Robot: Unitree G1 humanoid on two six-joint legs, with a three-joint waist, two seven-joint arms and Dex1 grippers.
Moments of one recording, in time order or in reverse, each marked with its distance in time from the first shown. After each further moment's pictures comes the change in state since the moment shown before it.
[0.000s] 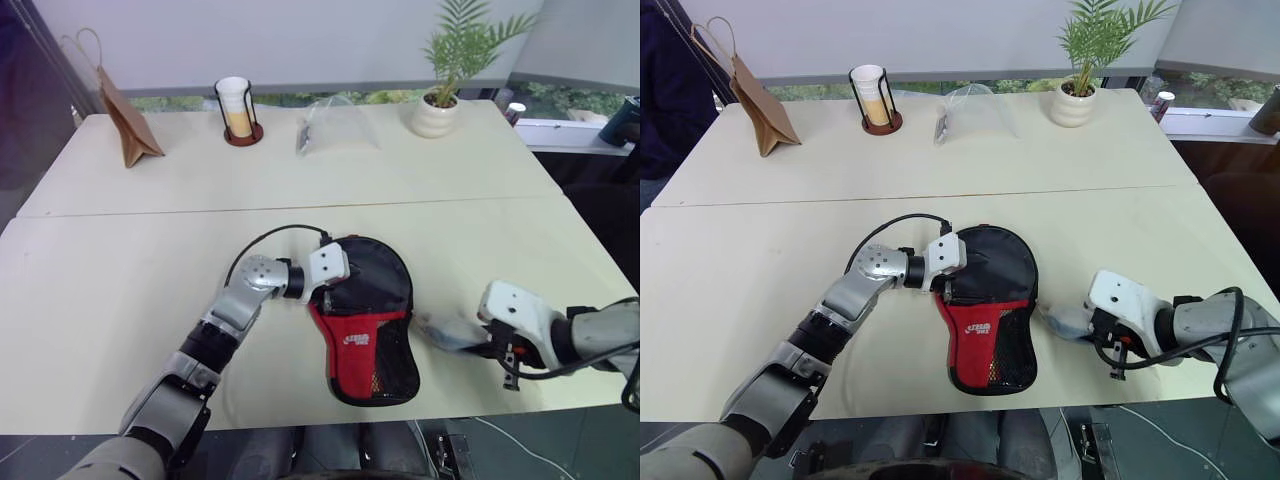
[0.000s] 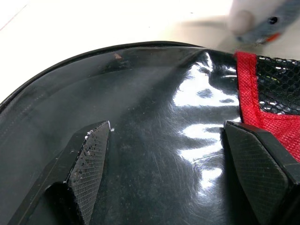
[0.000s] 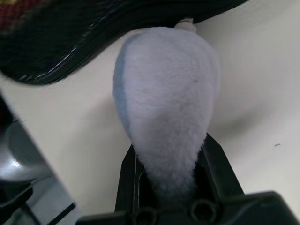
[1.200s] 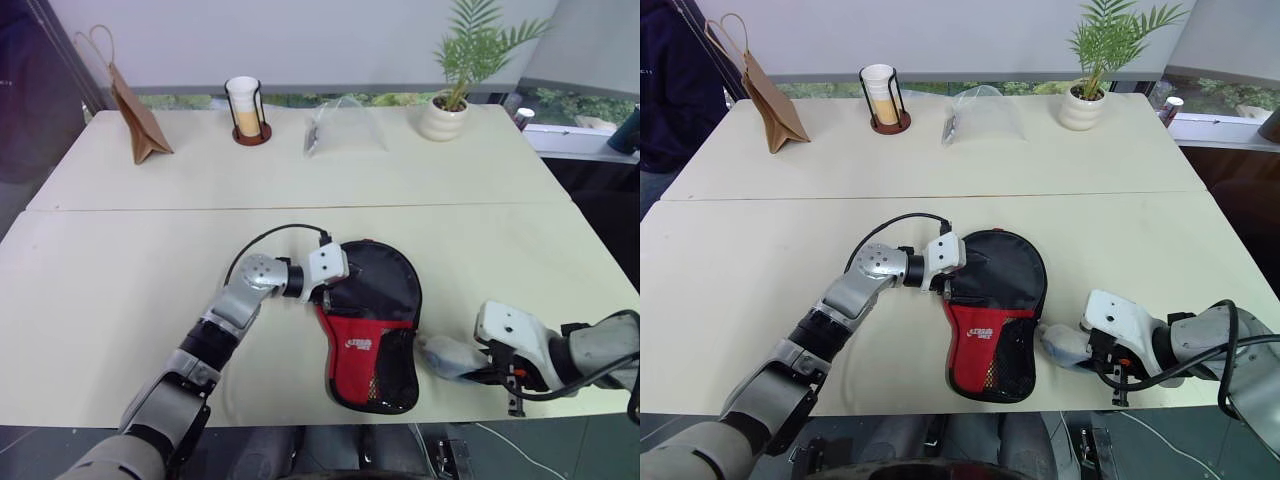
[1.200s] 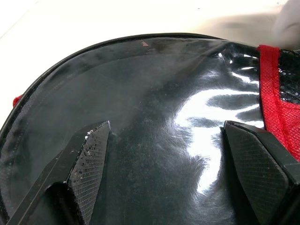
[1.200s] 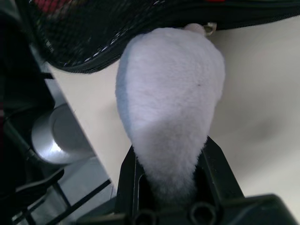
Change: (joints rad) left arm -0.009 0.003 -0.001 0.024 0.000 -0.018 0.000; right arm 0.078 -0.040 0.005 -0.030 0.090 -0.003 0.021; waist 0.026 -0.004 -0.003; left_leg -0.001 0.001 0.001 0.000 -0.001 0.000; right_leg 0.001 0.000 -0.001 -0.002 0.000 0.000
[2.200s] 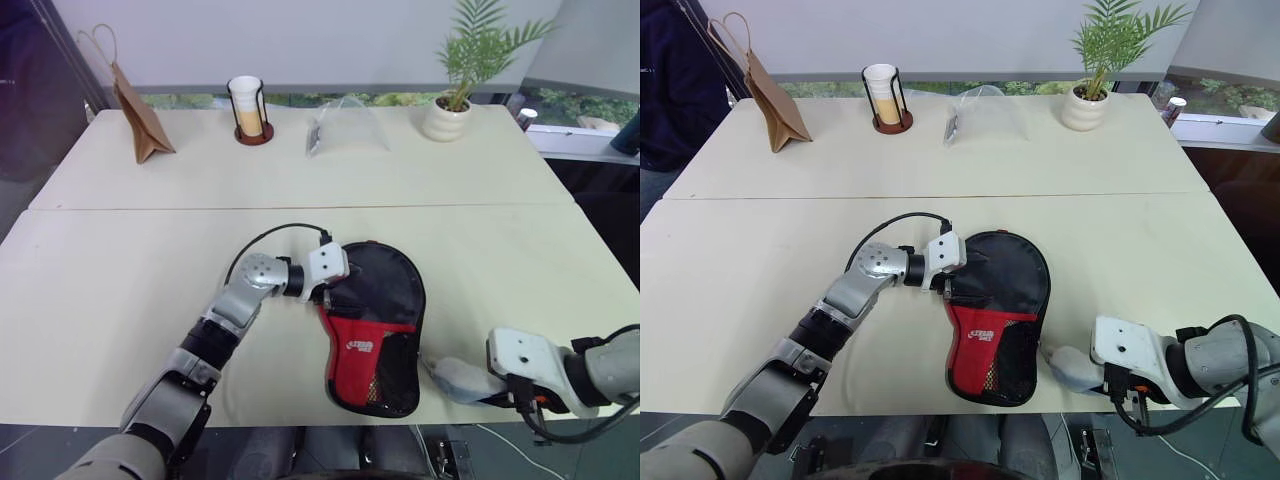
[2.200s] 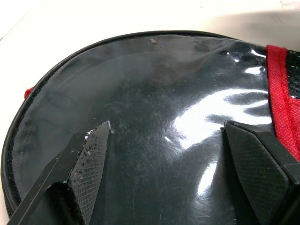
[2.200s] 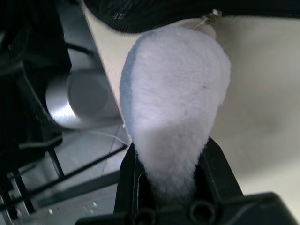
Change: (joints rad) left arm -0.006 -0.002 -0.001 0.008 0.000 -0.002 0.001; right arm 0.209 -0.033 -0.117 0.017 -0.094 -0.282 0.114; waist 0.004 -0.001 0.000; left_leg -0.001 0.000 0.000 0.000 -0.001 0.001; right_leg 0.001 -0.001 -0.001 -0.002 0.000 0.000
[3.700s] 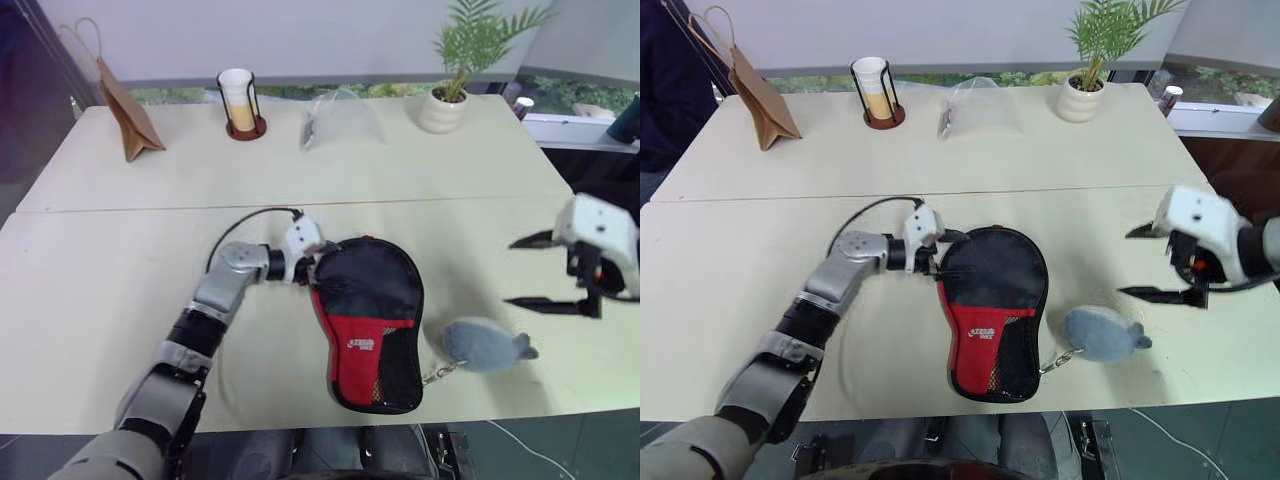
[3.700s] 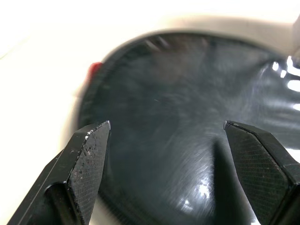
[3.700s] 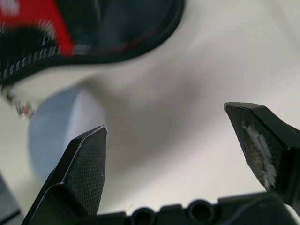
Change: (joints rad) left arm -0.045 0.067 0.190 -0.068 -0.157 0.215 -0.001; right arm -0.671 -0.072 -0.004 0.448 0.104 0.041 0.105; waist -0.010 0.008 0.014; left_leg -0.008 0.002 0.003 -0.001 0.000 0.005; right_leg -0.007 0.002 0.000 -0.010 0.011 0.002
